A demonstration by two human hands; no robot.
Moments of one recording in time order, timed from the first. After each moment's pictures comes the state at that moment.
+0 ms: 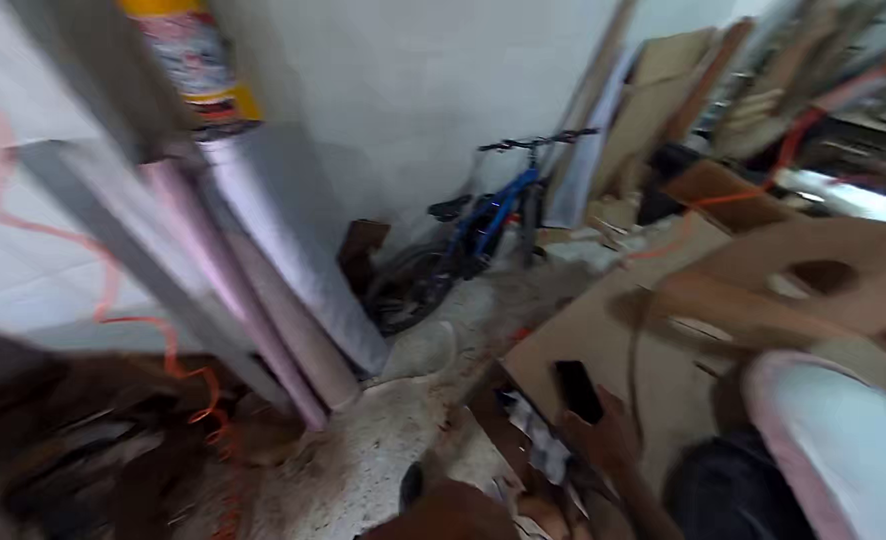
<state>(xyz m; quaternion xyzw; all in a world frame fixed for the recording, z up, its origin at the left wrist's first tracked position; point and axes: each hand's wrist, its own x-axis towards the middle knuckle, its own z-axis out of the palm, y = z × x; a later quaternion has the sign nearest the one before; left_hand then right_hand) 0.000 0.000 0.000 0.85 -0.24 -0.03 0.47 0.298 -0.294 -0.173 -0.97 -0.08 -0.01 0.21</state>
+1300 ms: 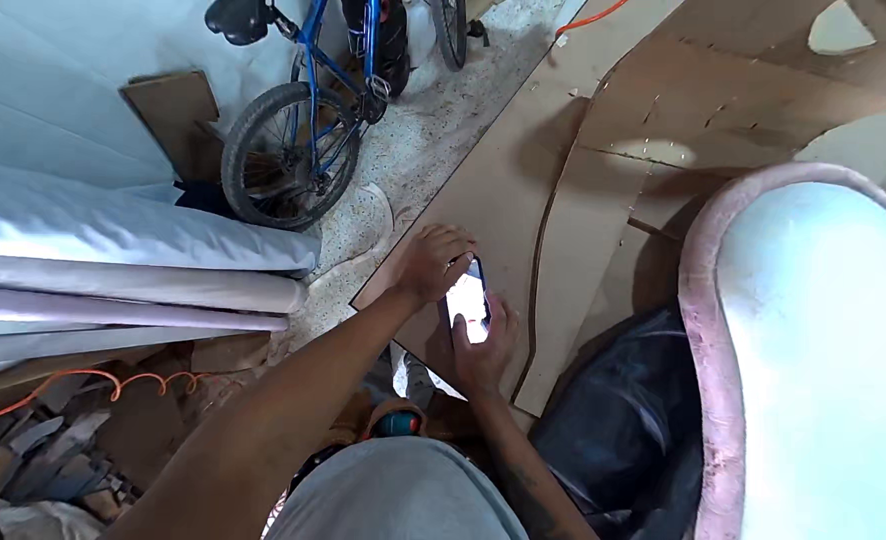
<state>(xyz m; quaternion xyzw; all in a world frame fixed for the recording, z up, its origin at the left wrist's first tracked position) 0.474 -0.112 -0.203 0.90 -0.16 0.07 0.39 0.348 -0.287 -0.198 -0.94 0.03 -0.06 0.34</state>
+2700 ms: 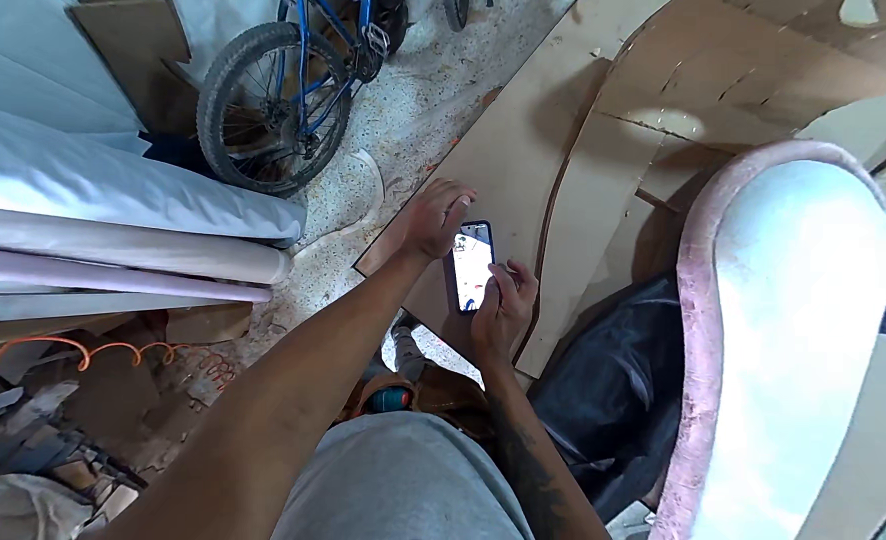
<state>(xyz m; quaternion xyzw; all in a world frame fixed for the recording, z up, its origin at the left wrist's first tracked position) 0.472 -0.105 -0.207 0.83 -0.09 0.15 0.52 0.351 -0.294 -0.201 -0.90 0.02 -0.12 0.41</state>
